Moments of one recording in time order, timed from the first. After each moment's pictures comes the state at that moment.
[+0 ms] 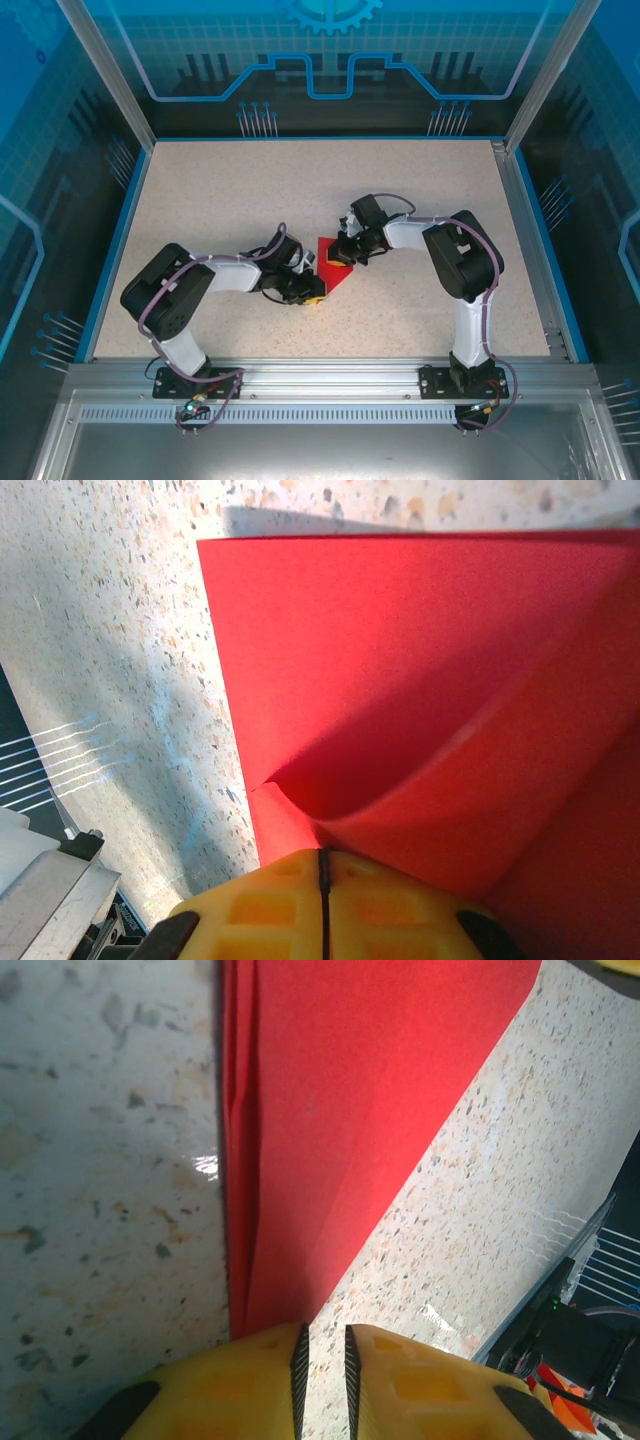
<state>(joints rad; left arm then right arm) -0.57 1.71 0.70 -0.04 0.64 -0.87 0.50 2.03 1.15 -0.25 -0.63 0.71</state>
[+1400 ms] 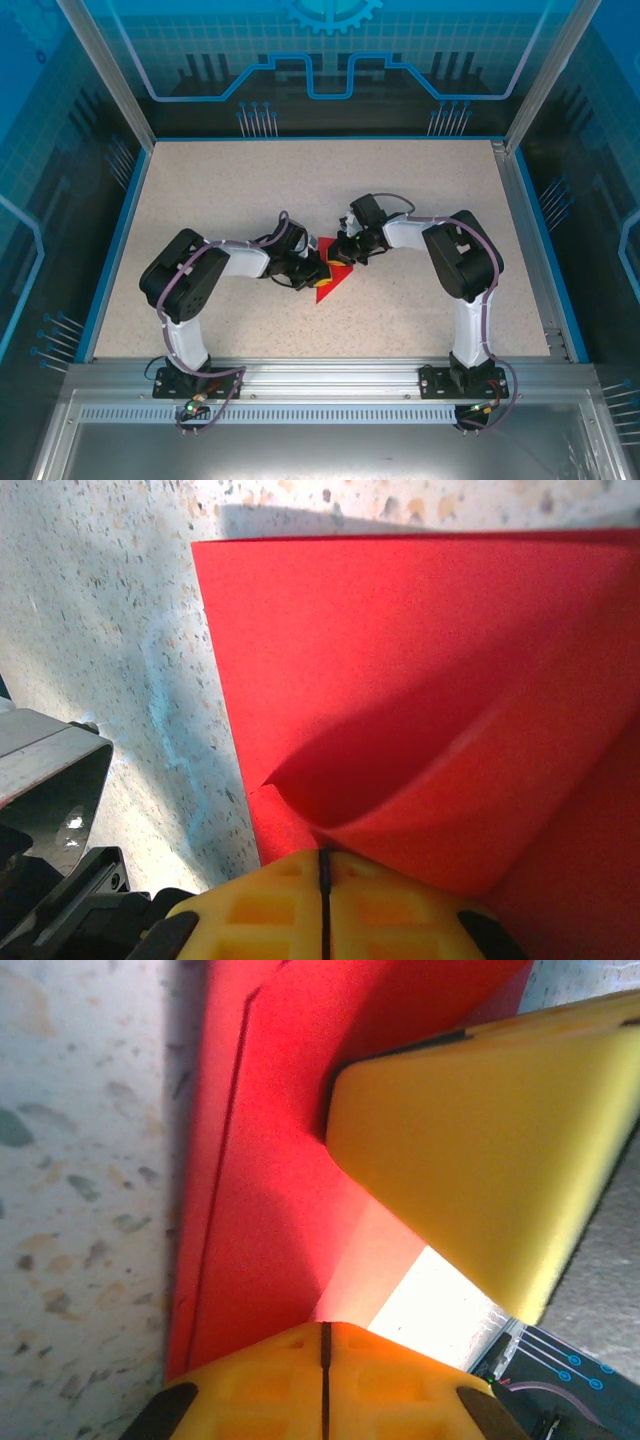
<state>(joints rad) -0.53 1.85 0.84 0.03 0.63 -0.99 0.50 2.03 1.17 -0.27 -0.62 0.71</state>
